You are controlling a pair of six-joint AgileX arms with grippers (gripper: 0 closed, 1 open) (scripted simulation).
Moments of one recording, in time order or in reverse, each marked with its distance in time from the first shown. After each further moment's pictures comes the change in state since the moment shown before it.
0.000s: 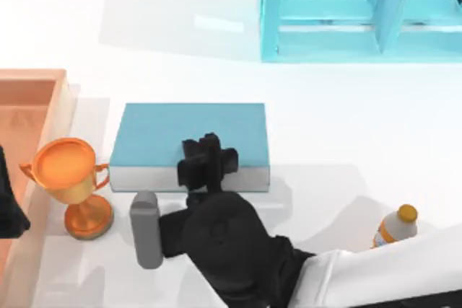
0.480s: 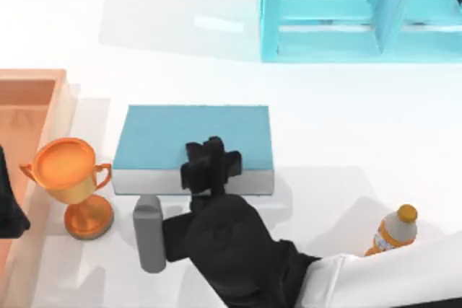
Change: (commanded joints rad) left arm 0.000 0.000 0.000 0.000 0.000 0.000; right arm 0.009 -0.027 -0.028 -0.012 0.008 0.012
